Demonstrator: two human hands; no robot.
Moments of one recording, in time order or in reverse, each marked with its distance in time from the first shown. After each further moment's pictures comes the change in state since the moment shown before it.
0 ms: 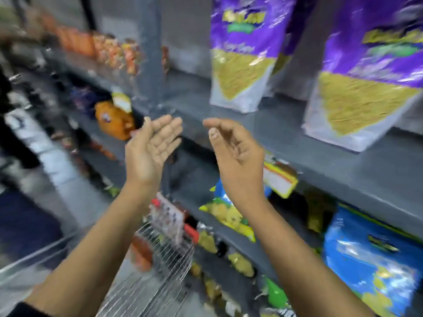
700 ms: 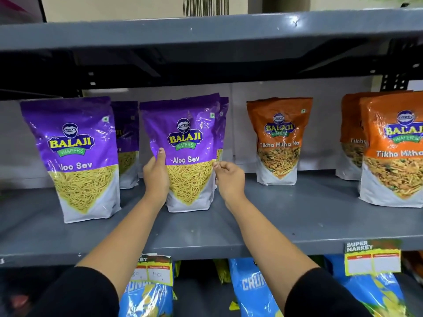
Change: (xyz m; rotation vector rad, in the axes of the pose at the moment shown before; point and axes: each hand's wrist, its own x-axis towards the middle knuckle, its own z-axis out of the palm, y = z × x) left_hand 0.074 -0.080 0.309 0.247 -0.339 0.109; right_hand 0.097 -0.028 -0.265 -0.392 0.819 0.159
